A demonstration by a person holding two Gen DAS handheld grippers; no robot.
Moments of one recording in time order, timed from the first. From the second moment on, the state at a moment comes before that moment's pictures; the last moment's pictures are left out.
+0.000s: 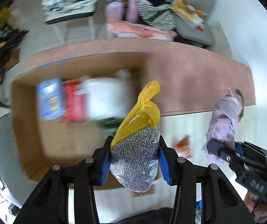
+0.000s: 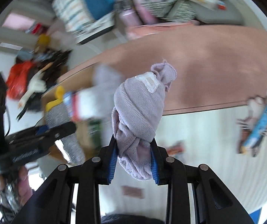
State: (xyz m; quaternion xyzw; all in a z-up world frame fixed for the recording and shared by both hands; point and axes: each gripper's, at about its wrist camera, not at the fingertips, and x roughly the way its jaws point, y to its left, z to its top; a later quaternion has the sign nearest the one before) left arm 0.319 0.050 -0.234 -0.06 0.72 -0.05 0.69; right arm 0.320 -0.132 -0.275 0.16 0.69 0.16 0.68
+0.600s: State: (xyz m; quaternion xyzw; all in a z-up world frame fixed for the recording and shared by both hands) left arm 0.313 0.199 -0.358 -0.13 0.81 -0.02 0.58; right arm 0.288 0.097 -0.378 0.04 0.76 0.21 0.62
